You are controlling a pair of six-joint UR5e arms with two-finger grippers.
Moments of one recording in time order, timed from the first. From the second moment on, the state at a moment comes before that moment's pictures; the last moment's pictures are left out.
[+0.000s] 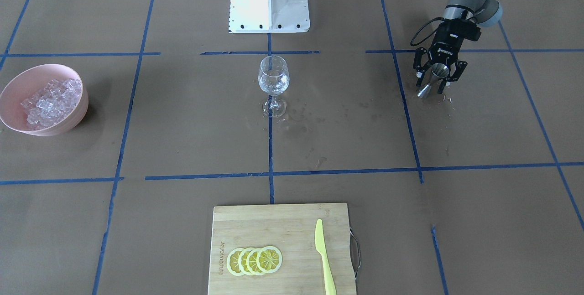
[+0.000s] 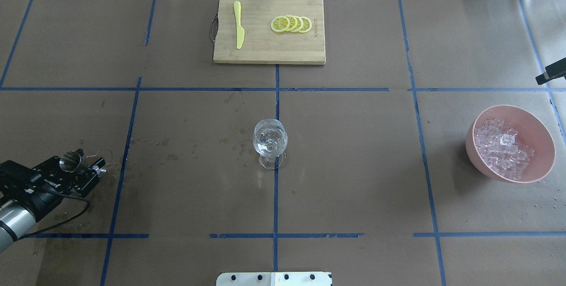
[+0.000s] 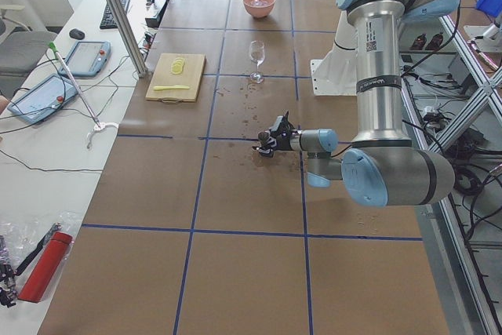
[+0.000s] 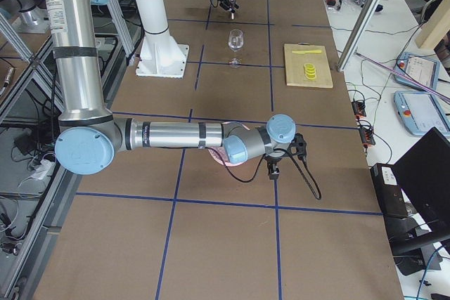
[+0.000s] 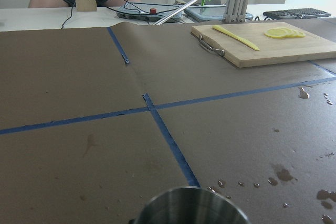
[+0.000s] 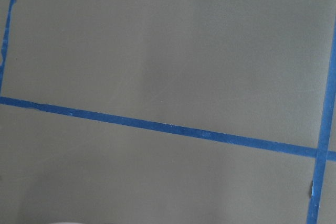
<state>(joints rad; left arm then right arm) -0.17 -1.33 -1.60 -3.18 -0.83 -0.90 1.36 -1.48 1.47 -1.22 2.47 0.26</state>
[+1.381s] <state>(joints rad) -0.35 -0.99 -1.75 -3.17 -1.33 -0.84 1.35 -1.53 1.52 -1.07 2.47 0.42</state>
